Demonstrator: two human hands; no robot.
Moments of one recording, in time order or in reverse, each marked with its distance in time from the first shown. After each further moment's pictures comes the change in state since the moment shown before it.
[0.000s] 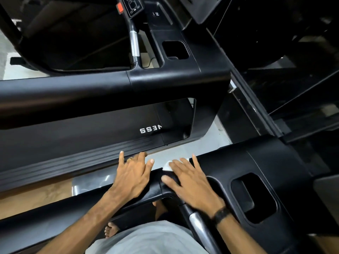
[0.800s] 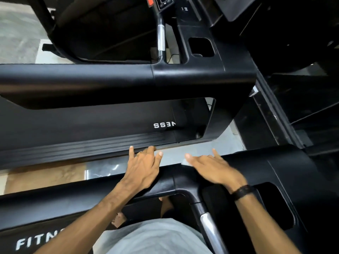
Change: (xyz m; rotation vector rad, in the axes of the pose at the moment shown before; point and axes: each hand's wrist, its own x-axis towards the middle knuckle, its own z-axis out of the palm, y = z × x) left_hand -0.004 -0.011 0.006 -0.072 0.039 -0.131; right_hand 0.034 0.010 -0.049 0.107 -0.361 0.130
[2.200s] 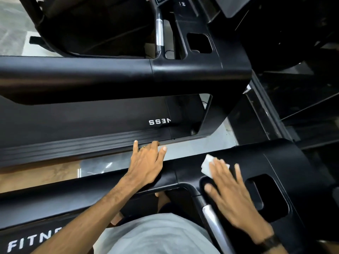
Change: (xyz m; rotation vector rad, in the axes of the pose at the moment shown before) left_hand 0.001 0.005 -0.002 -0.072 -0.015 0.057; right_hand -0.074 0.039 0.076 -0.212 0.457 -0.031
